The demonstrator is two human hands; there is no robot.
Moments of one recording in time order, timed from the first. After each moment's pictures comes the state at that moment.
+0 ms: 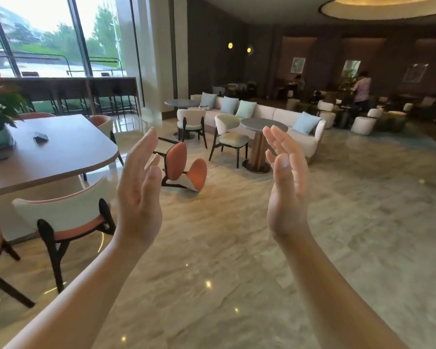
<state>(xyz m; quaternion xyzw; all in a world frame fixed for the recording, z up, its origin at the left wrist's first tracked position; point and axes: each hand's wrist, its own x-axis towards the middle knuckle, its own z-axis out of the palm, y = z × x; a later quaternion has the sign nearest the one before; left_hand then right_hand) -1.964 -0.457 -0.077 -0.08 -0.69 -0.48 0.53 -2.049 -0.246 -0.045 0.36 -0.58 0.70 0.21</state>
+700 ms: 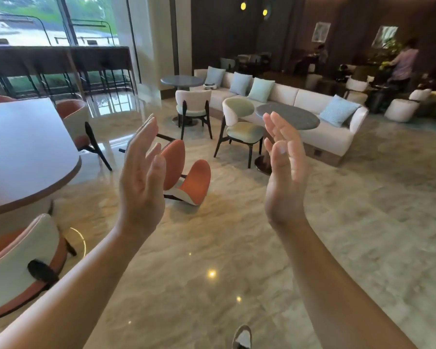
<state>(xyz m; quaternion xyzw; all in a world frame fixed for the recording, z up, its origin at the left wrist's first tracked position) -2.596 -0.745 -0.125 -0.05 -0.71 -0.49 0.50 -2.688 -0.547 -0.097 0.35 -0.59 0.70 0.19</state>
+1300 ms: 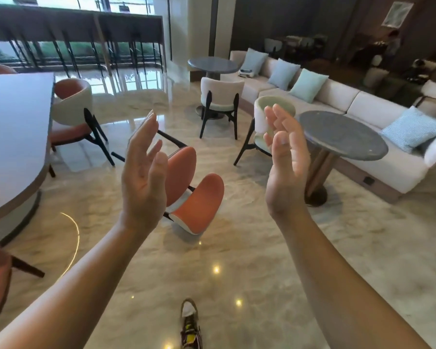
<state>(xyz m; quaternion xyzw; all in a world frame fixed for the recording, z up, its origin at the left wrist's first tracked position) -3.084 -0.943 -0.161 0.05 -0.70 -0.47 0.54 -3.220 -0.782 -0.124 0.37 -0.59 0.72 0.06</state>
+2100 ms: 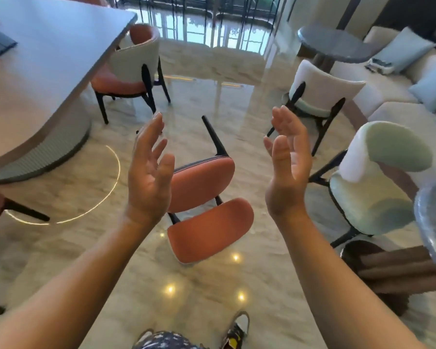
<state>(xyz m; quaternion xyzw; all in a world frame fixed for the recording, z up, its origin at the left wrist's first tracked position) -3.514 -1.194 -0.257 0.28 -0.66 -0.37 0.59 -3.714 -1.123 -0.220 0.47 -0.54 0.68 -0.15</state>
